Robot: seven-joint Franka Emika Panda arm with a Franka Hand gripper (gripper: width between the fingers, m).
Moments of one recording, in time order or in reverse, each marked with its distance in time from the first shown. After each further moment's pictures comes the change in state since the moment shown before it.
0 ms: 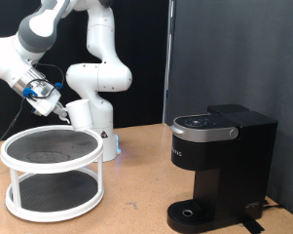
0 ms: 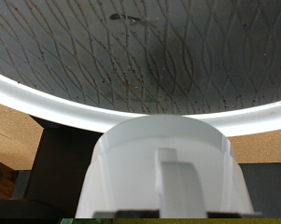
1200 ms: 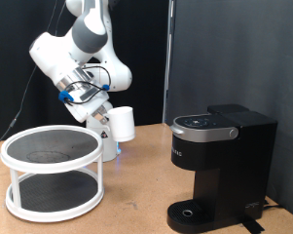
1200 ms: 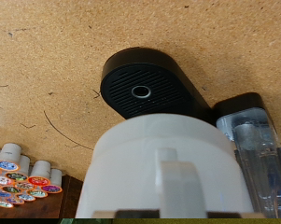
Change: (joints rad) arm 0.128 -0.033 0.387 -0.102 0.383 0.418 0.447
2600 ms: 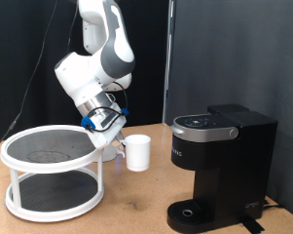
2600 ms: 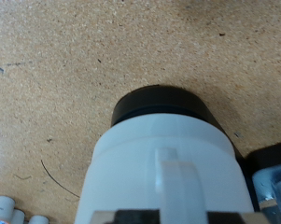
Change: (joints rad) arm 0.113 0.263 0.113 0.039 0.184 0.272 -0.070
